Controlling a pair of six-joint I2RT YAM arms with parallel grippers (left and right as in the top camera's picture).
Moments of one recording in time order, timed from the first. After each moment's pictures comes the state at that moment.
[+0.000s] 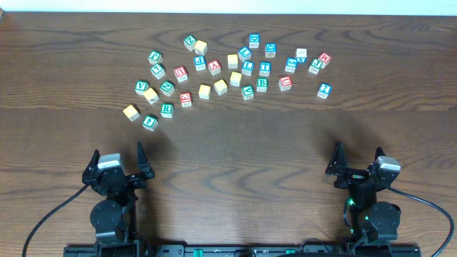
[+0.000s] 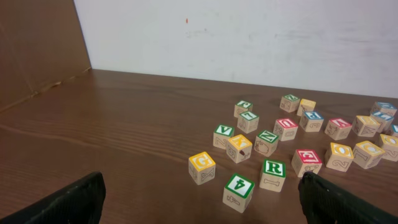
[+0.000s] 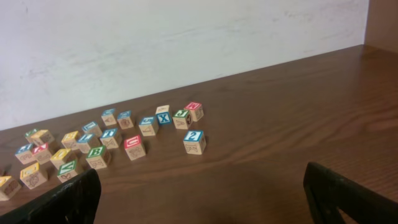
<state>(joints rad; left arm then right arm) 0.10 0.01 0.02 -0.11 -0.08 -0.04 0.03 0.01 0.01 -0.06 0.11 0.23</state>
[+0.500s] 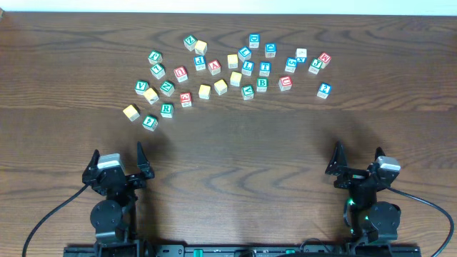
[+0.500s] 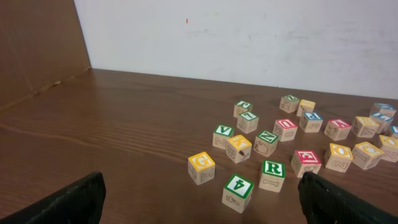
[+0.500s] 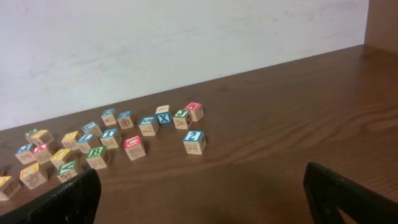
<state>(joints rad) 0.10 0.01 0.02 -0.11 -0.08 -0.05 0.03 0.01 0.01 -0.06 0.11 0.23</state>
